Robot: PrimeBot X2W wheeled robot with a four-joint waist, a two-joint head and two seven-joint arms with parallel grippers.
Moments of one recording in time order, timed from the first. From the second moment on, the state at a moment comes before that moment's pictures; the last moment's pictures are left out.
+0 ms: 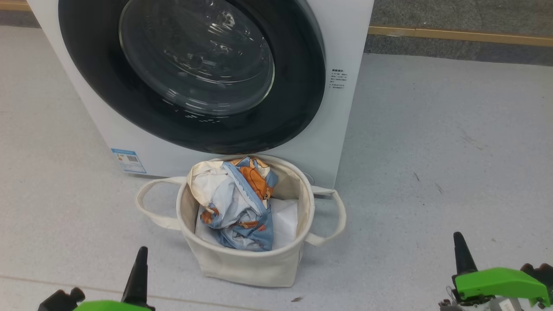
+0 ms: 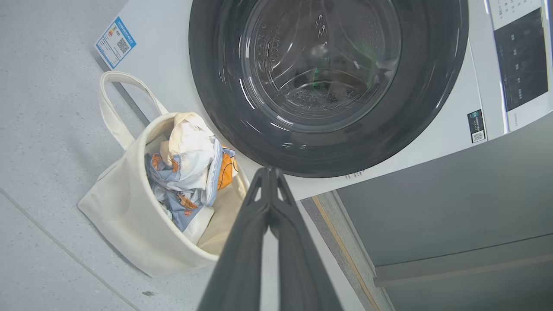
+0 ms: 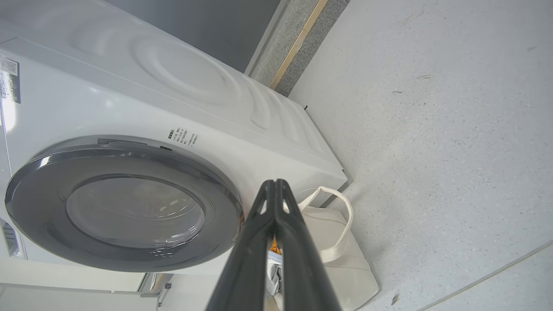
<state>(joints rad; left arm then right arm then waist) -0.02 0.10 -0.05 0.26 -1.12 -0.12 -0.05 -0.04 -0.05 -0.05 0.26 1.09 0.13 -0.05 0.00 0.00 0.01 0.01</state>
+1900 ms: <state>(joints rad) -0.06 0.06 0.05 0.27 -1.62 -0.12 0.09 -0.06 -0.05 -0.11 0.27 1.62 0.13 0.09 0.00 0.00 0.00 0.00</state>
